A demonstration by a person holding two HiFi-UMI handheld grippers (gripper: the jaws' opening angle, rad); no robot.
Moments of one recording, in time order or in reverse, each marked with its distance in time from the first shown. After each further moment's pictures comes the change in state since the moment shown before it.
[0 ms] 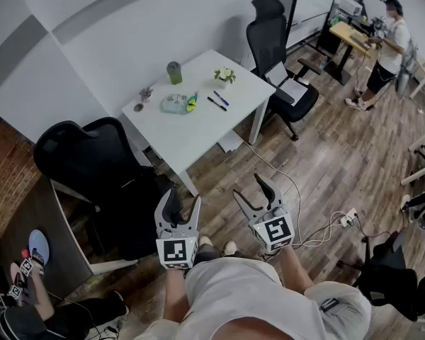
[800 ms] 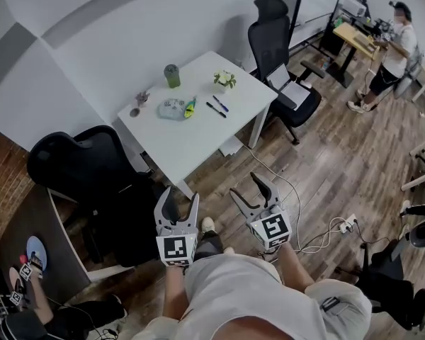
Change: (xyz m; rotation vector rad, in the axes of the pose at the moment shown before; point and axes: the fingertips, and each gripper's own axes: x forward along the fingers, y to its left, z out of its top) left arm 0.065 0.015 -0.011 0.012 0.018 0.024; right arm 0.052 -0.038 -0.014 0.015 0.018 0.034
